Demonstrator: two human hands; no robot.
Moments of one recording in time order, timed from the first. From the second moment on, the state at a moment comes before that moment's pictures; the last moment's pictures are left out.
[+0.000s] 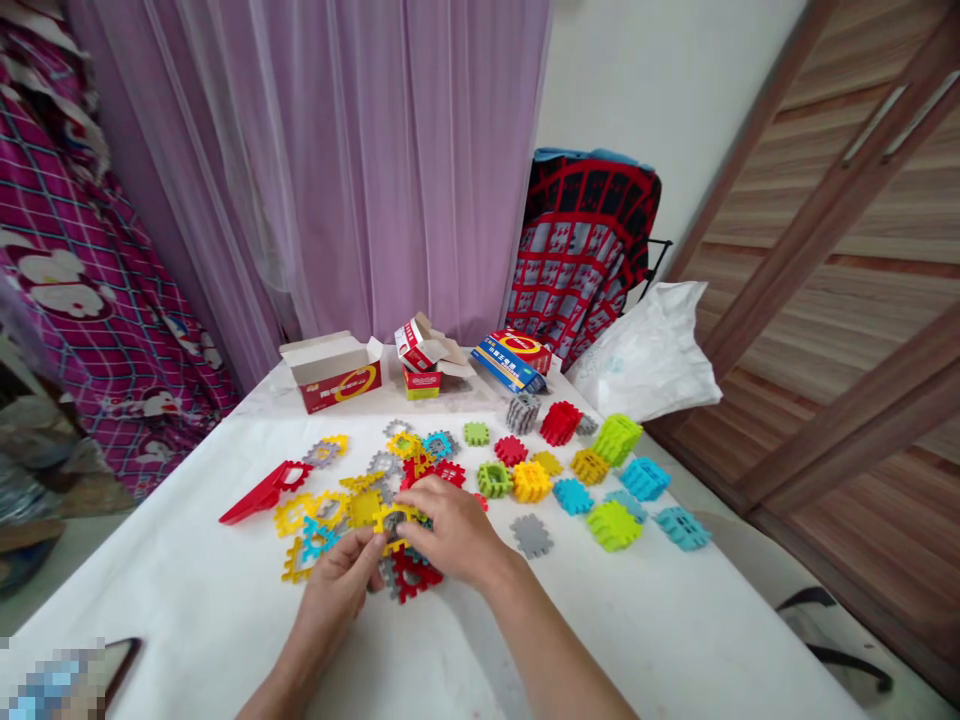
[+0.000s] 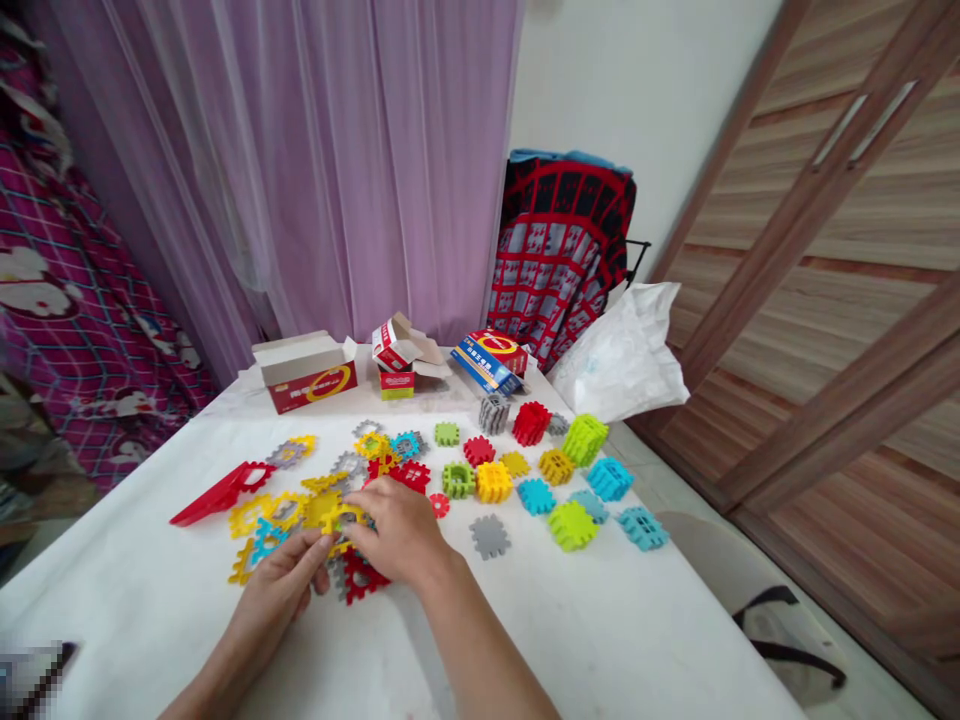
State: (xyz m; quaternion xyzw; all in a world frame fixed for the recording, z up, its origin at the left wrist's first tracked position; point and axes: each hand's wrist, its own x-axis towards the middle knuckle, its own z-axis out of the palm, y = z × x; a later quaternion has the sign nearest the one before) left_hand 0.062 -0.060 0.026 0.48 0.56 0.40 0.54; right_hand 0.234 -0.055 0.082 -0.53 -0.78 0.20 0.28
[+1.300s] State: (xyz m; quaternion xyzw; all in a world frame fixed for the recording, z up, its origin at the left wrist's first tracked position) left_hand 0.061 -0.060 0.022 0.57 0.53 0.41 0.47; right_hand 0.433 -0.021 0.093 -0.63 -0.77 0.07 0.00
